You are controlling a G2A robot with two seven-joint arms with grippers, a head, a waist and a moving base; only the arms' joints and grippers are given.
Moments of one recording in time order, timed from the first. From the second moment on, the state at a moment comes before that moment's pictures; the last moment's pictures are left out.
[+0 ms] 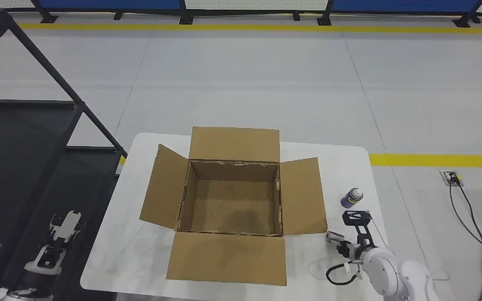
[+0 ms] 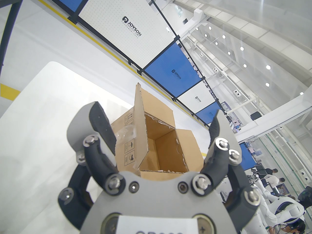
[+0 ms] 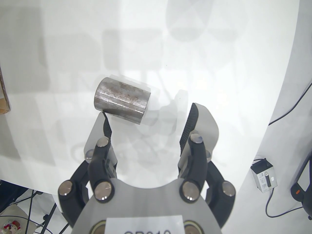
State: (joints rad) left arm 1.82 -1.23 -2.12 -2.11 0.04 -0.37 -0.34; right arm -1.35 -1.27 1.57 -1.73 -1.21 0.06 1.02
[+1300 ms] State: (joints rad) left arm 1.82 -1.23 -2.12 -2.11 0.04 -0.37 -0.34; right arm -1.29 -1.26 1.51 -1.68 -1.21 0.09 1.00
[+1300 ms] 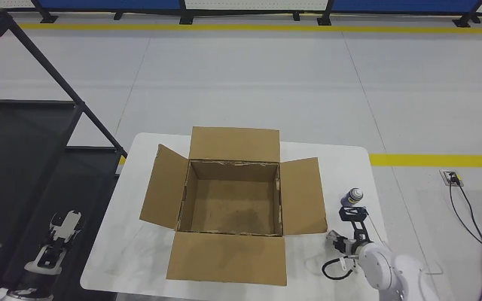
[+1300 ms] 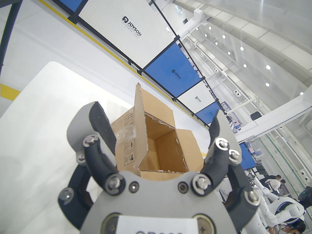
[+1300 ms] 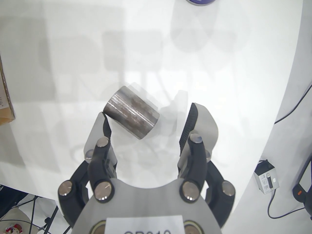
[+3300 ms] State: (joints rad) left arm 1.82 -1.23 -2.12 -2.11 0.04 -0.37 -0.34; right arm -1.30 -1.24 1.43 -1.73 -1.44 -0.03 1.06
